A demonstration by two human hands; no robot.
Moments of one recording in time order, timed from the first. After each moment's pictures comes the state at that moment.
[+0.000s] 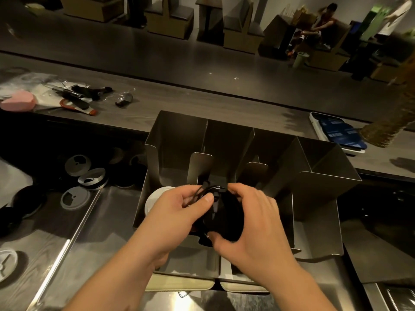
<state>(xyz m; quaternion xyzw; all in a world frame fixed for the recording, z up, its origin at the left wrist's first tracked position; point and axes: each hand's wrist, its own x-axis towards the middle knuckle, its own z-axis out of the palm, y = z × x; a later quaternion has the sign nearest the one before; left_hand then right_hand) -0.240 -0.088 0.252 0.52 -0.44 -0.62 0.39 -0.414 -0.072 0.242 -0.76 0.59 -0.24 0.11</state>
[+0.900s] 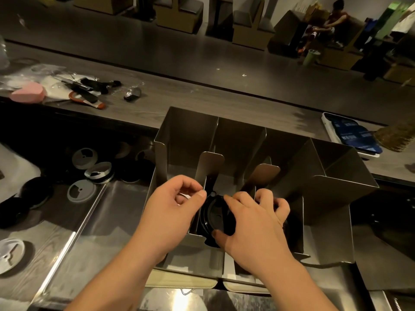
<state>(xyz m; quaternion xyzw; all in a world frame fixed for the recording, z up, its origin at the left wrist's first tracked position) -0.229 -0.093 0.234 0.59 -0.49 -0.47 0.44 -0.398 -0.092 0.232 -0.76 0.64 -0.02 0.03</state>
